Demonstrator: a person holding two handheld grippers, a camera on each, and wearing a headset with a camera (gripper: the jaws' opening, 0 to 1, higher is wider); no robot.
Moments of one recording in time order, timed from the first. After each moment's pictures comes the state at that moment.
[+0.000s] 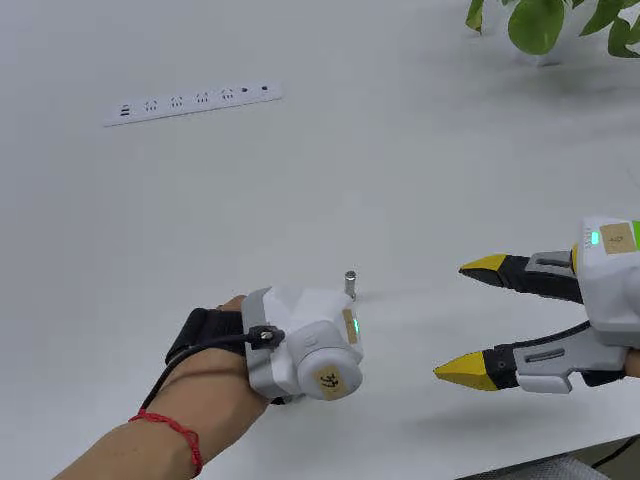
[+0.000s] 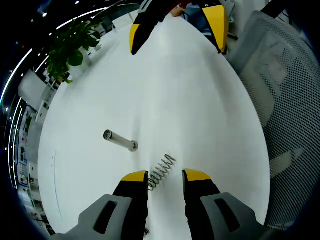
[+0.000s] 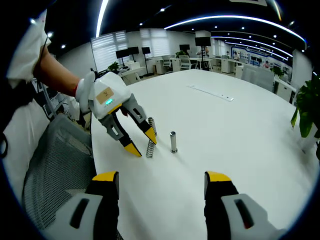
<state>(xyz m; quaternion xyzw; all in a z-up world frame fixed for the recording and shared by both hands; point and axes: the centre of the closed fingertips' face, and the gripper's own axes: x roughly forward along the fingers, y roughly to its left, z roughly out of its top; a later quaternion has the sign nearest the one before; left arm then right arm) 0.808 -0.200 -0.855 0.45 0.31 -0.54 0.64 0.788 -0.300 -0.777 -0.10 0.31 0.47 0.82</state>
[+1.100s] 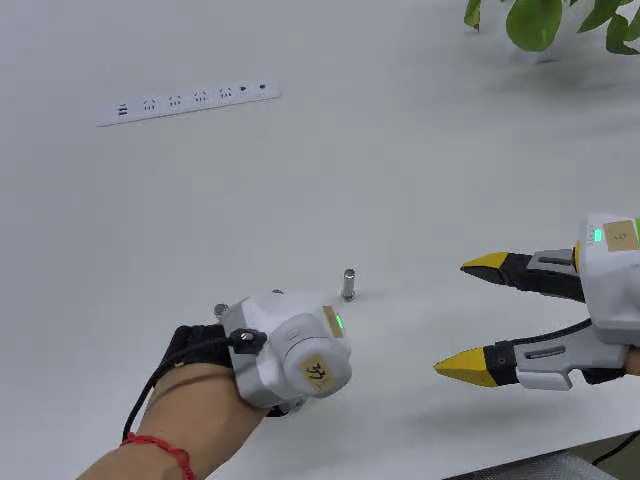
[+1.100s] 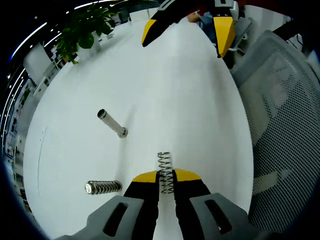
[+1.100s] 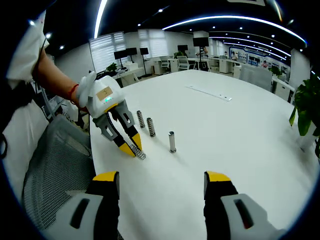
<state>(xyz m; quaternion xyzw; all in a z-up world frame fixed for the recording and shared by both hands) 0.785 -0.187 -0.861 0.36 0.37 -0.53 0.67 0.788 -0.304 -0.777 -0.10 0.30 0.46 0.83</state>
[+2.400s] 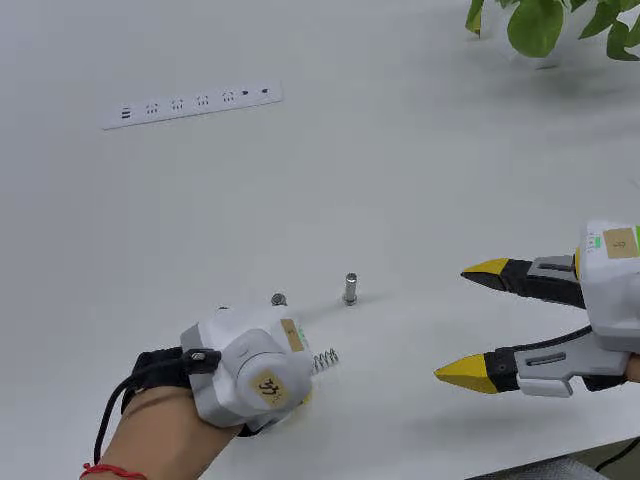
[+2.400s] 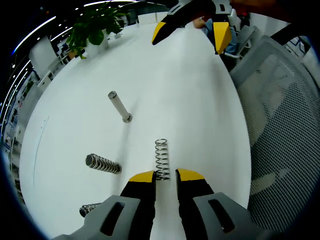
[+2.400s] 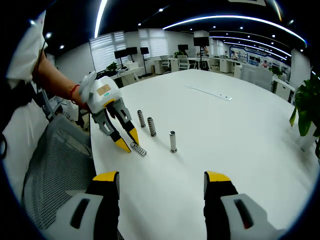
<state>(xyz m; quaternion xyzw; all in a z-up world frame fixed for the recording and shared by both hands) 0.785 -0.164 -0.863 0.33 0.37 -0.52 0.69 0.788 -0.302 -0.777 -0.10 0.31 0.46 0.83</state>
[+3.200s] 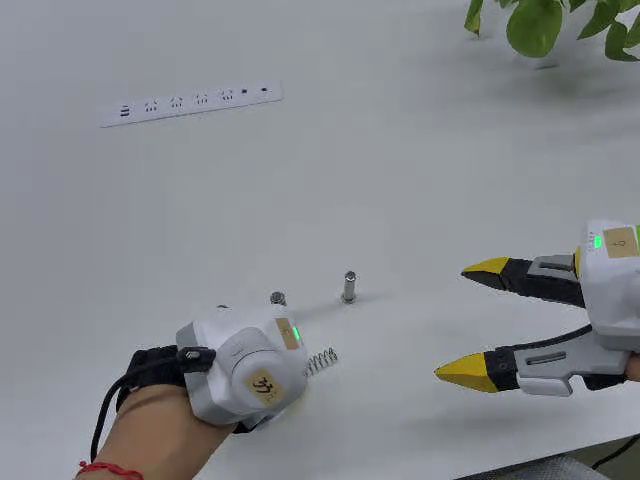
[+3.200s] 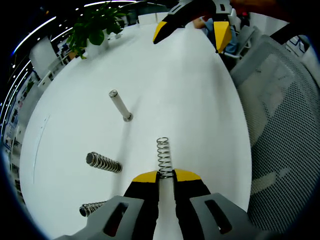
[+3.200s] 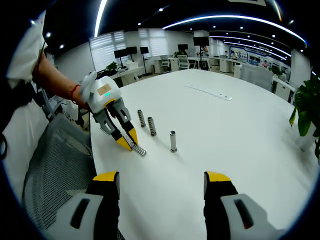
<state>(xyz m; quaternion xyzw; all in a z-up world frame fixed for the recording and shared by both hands) 0.785 -0.163 -0.862 0.33 0.37 -0.52 0.69 0.786 -0.301 -0.776 -0.10 0.31 0.46 0.83</state>
